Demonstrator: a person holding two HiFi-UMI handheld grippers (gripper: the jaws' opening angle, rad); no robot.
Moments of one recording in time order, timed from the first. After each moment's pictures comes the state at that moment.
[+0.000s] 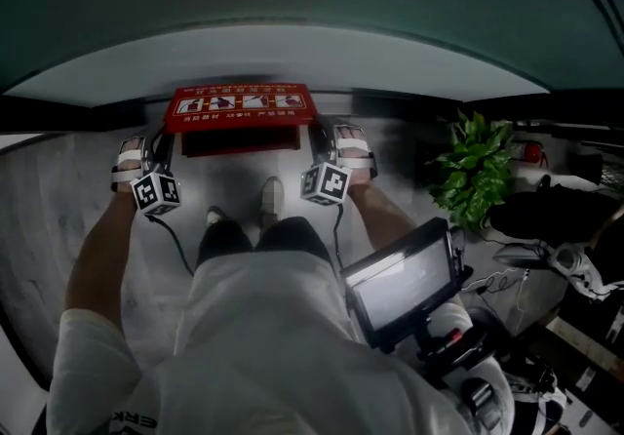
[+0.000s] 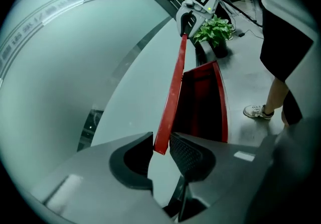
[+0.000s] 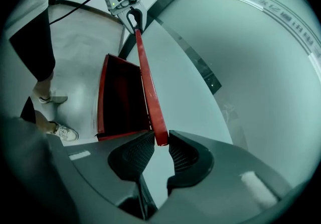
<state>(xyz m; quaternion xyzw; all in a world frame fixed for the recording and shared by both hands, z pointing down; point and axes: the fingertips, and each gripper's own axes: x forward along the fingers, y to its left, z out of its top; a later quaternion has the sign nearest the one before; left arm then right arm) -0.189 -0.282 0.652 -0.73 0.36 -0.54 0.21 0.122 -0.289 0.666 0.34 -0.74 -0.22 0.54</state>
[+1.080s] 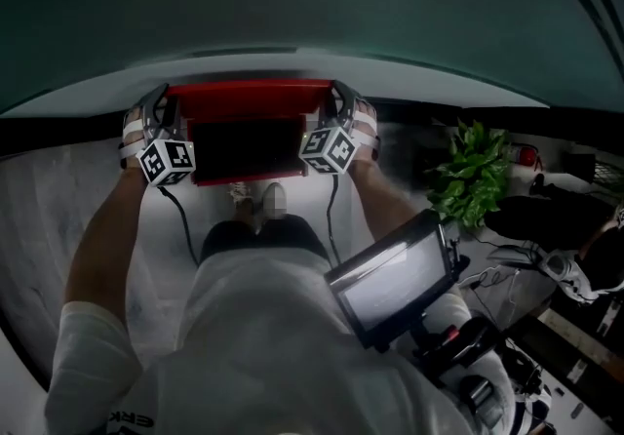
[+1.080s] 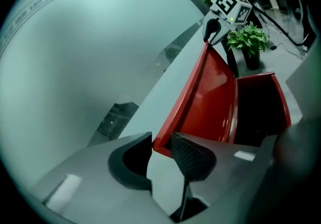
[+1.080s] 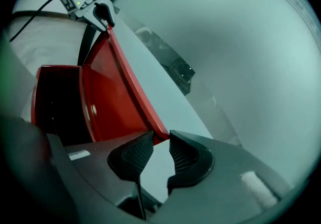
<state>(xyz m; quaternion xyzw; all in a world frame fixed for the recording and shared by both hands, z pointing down) -0.187 -0.428 0.625 -0.73 0.47 -0.47 0.17 0.135 -0.432 0.642 0.48 -0.70 -0.14 0.51</state>
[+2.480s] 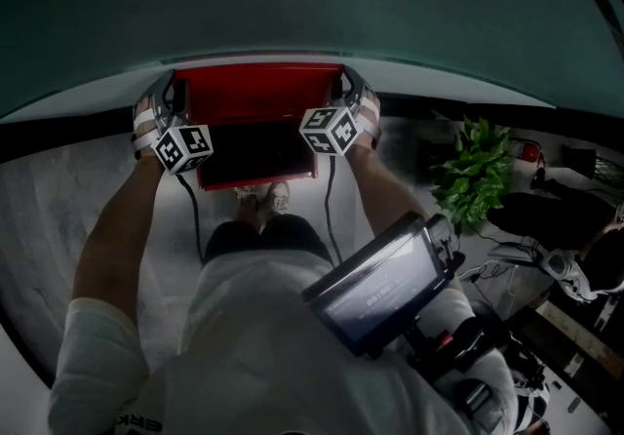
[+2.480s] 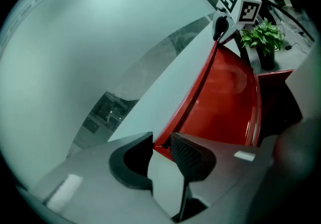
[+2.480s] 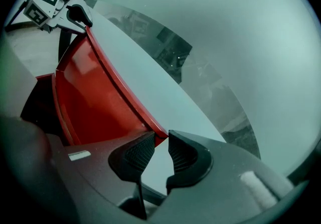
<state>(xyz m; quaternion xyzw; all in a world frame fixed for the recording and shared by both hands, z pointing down) -0.185 -0.466 0.649 -0.71 0.52 -0.44 0.16 0.140 -0.472 0.663 0.55 -0.66 -0.07 0.50</state>
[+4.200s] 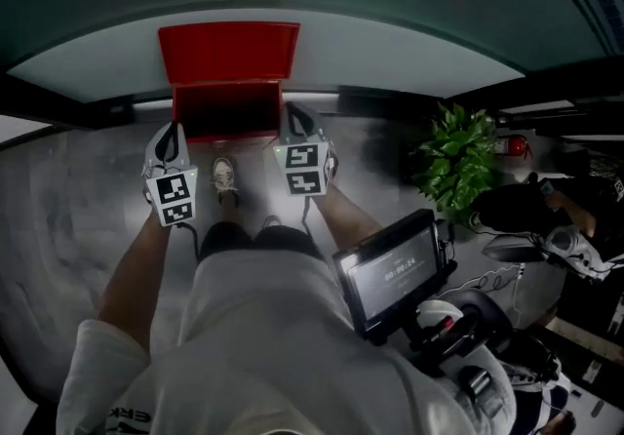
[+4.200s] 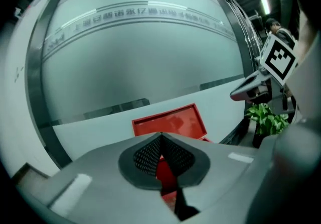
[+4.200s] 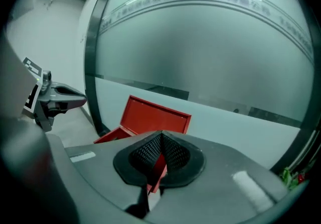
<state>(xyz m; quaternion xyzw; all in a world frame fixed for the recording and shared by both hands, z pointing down) -0.118 -0.229 0.556 -0.74 0.63 -0.23 -0.05 0.111 -0.259 0.561 0.53 -0.80 0.11 0.26</state>
